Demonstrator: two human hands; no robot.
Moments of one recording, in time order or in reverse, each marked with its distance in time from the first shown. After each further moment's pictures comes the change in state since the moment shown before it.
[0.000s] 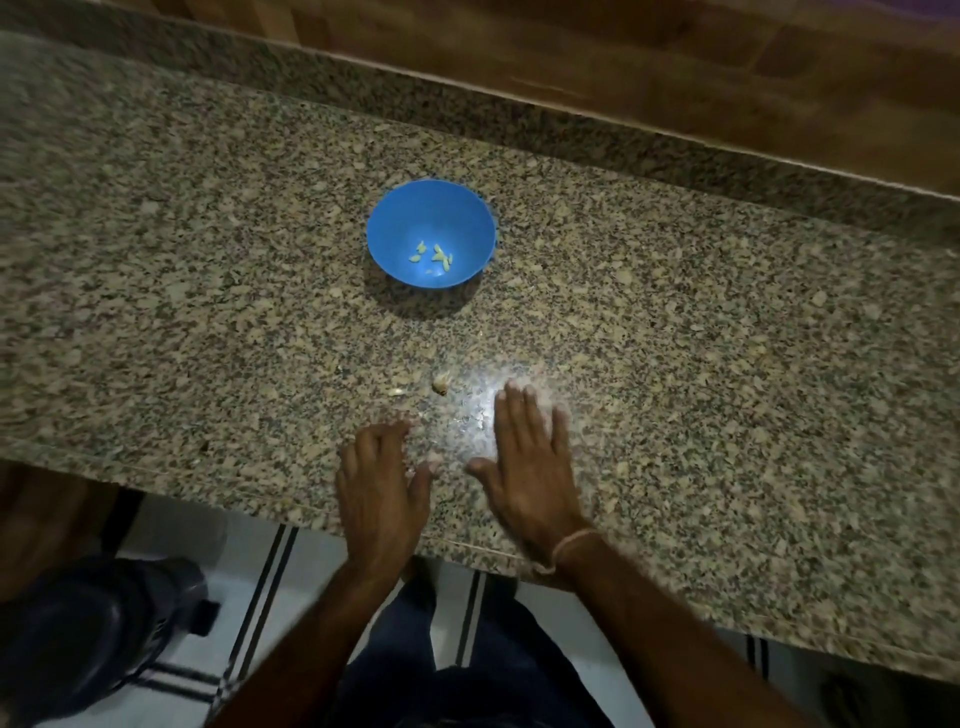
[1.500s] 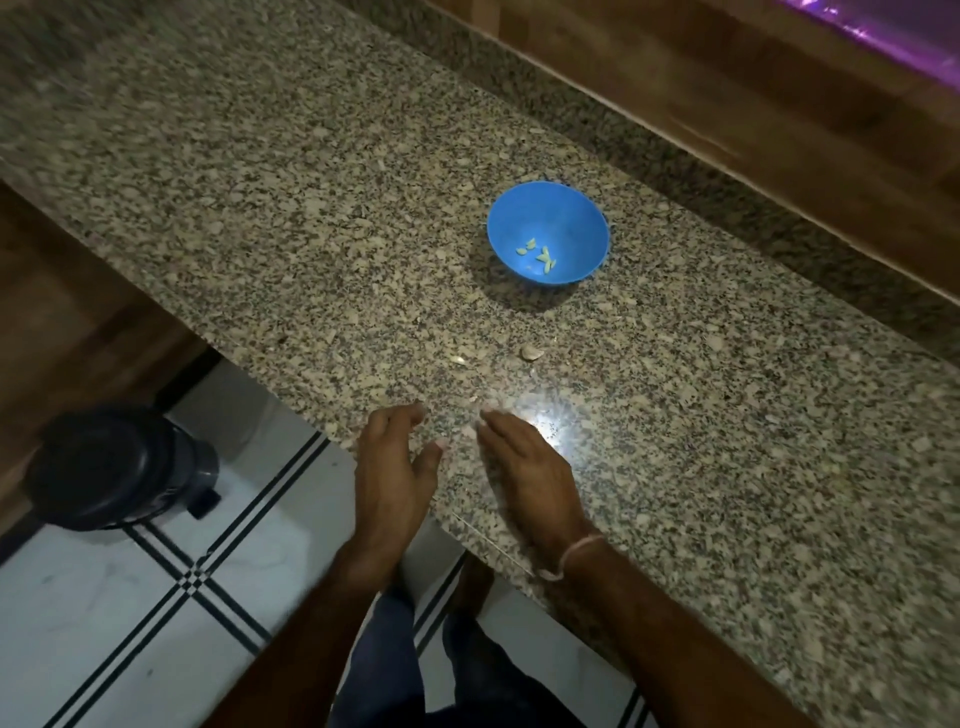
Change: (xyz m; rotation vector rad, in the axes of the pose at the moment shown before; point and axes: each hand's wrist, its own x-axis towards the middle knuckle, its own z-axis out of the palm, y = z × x) left_hand -0.036 0.014 -0.005 -0.323 0.174 -0.345; right_hand 0.011 0.000 -0.001 0.162 0.085 -0.467
